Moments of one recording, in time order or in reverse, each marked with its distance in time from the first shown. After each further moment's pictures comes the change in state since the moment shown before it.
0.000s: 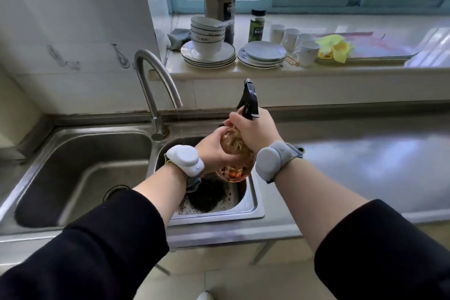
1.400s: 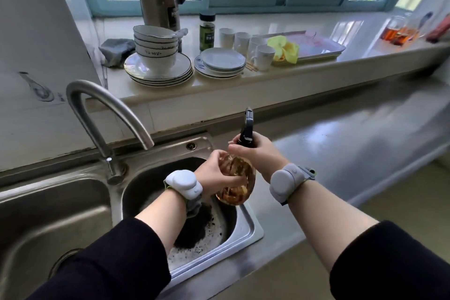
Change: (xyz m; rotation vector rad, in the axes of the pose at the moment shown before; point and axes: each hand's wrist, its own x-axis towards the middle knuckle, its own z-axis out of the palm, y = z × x) left_hand 0.082 -0.039 -0.013 0.006 -0.320 -0.095; right_hand 0.036 0.046 -0.005 0.072 0.115 0.245
